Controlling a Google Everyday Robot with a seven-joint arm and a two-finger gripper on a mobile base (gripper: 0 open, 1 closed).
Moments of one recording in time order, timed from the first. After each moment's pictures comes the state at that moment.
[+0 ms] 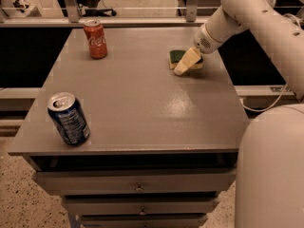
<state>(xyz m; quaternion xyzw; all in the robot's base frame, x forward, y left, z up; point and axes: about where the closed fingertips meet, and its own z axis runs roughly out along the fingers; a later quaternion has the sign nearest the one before) 0.750 -0.150 0.837 -0.46 0.84 0.09 0.28</state>
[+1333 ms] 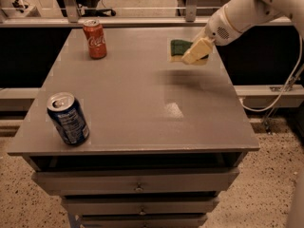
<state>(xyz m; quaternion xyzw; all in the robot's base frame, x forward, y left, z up) 0.683 -0.143 0.910 -0.50 0.79 0.13 0.33</state>
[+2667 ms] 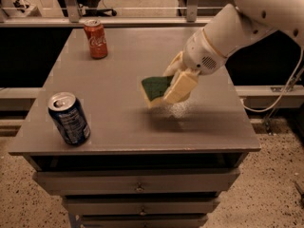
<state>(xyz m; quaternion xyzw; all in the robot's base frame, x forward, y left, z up) 0.539 -0.061 0.898 -0.64 0.70 0.18 0.27</state>
